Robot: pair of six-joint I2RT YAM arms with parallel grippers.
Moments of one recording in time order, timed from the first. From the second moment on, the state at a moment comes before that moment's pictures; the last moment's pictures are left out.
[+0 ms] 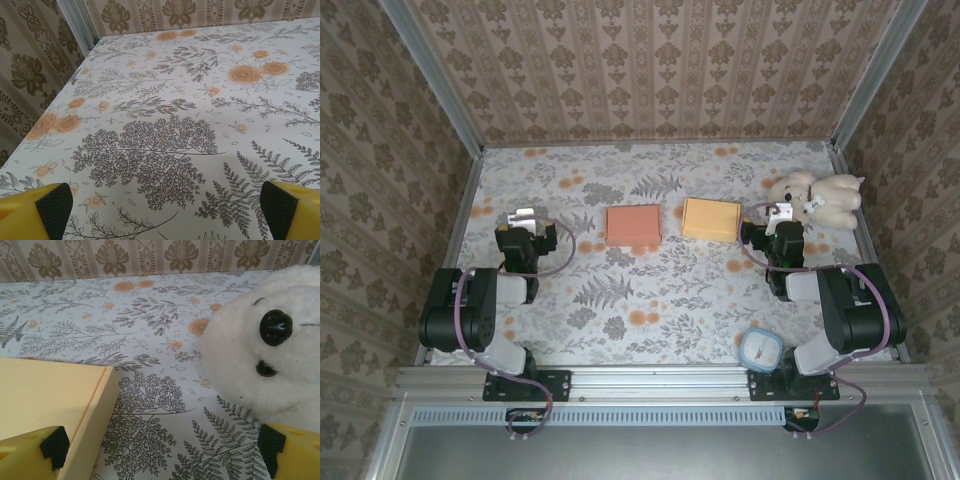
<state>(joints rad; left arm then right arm) -0.08 1.55 0.38 0.83 -0.21 0.07 0.03 1.54 0.40 0.79 0.10 0.05</state>
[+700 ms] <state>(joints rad) -0.08 1.55 0.38 0.83 -0.21 0.07 0.03 1.54 0.40 0.79 0.10 0.05</state>
